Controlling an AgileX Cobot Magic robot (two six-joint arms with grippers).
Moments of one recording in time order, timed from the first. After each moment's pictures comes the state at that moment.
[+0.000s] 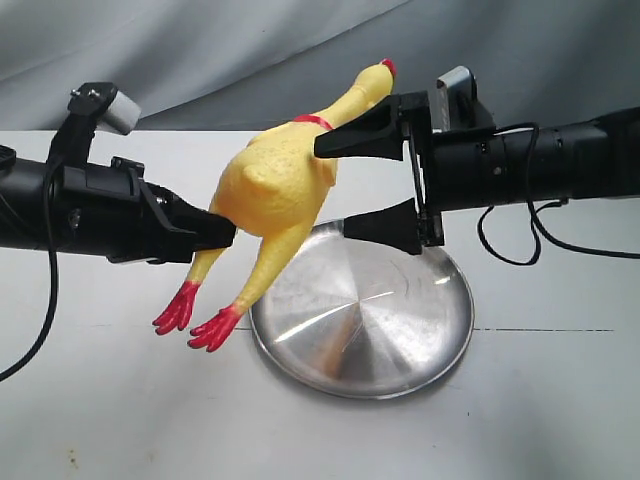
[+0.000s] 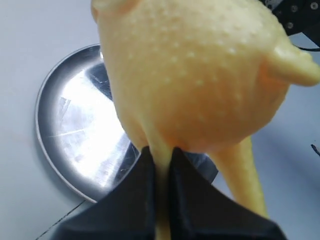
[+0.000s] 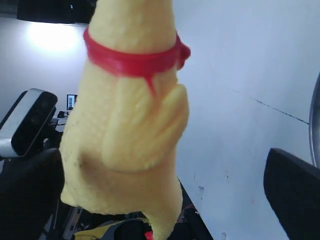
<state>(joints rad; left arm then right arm) -0.13 1.47 -0.80 -1.30 0.70 1.31 0.17 1.90 -1.08 1.58 1.20 -0.84</state>
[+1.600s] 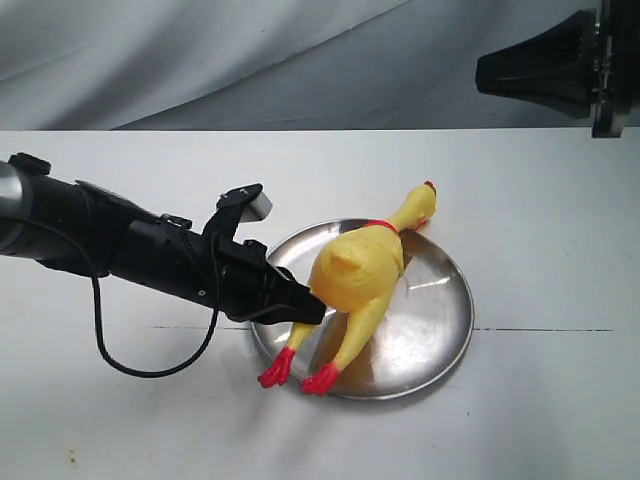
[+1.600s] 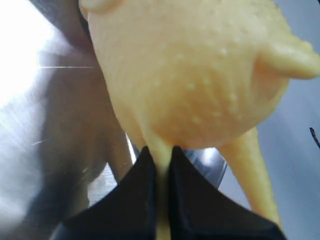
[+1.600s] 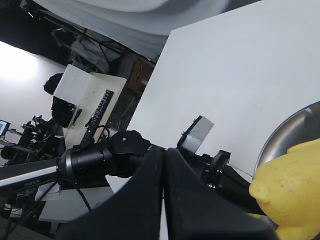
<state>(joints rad) -0.28 1.99 -0.98 -1.46 0.74 1.33 -0.11 1.47 -1.06 1.38 1.22 -0.81</state>
